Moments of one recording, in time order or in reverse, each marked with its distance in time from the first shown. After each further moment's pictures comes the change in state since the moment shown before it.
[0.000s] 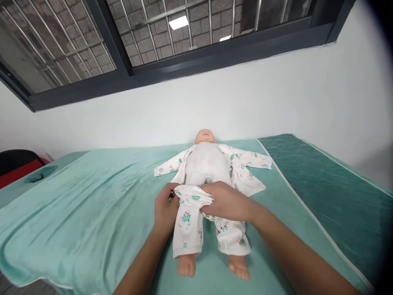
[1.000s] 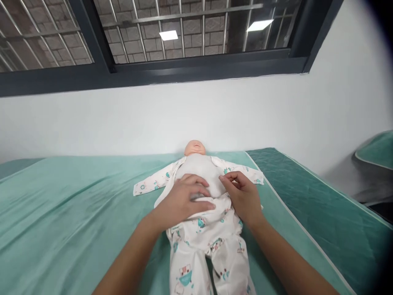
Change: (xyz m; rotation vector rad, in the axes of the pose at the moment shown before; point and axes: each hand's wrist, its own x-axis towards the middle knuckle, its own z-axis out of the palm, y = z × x) left_hand 0.090 0.060 0.026 0.105 -0.773 0.436; right_hand 0.020 0.060 -0.015 0.367 1.026 0.216
